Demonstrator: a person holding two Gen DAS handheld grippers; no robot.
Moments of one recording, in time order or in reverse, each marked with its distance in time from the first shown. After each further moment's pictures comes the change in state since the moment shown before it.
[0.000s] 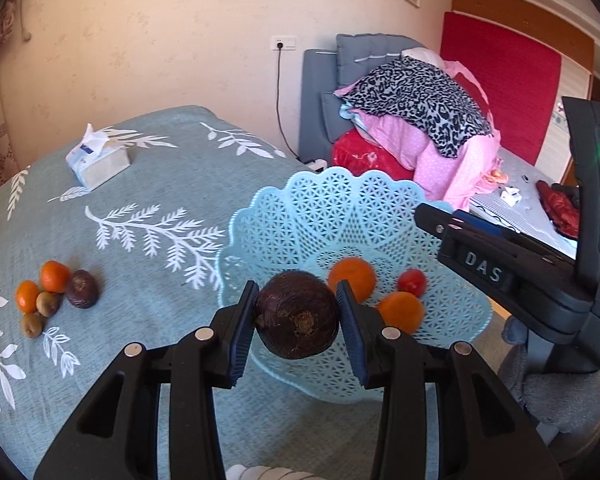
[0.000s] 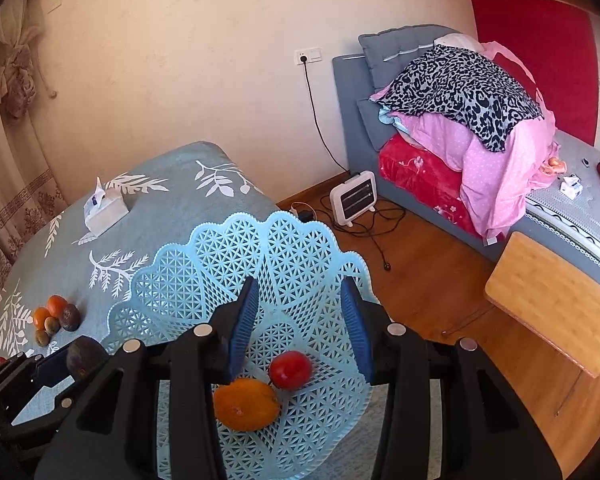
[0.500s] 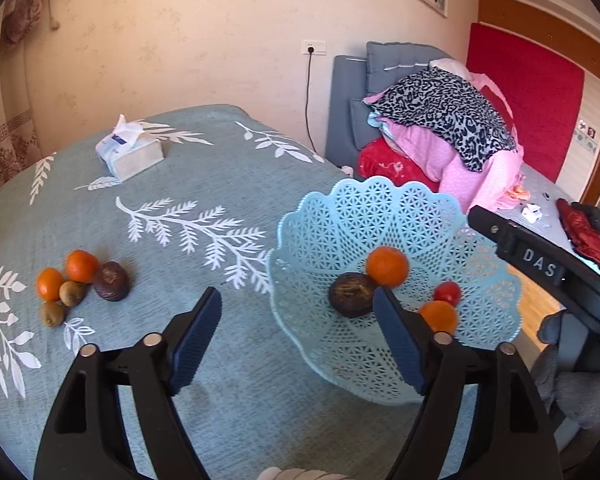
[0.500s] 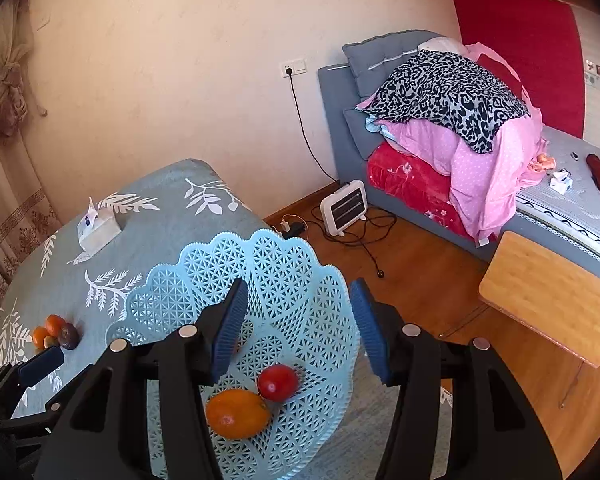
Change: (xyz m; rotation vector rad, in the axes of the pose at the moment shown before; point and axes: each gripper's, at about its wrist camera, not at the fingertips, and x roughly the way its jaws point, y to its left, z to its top) left arm -0.005 0.026 -0.001 -0.061 -0.020 0.099; right arm -0.008 -0.008 0.004 0.047 -0.049 -0.030
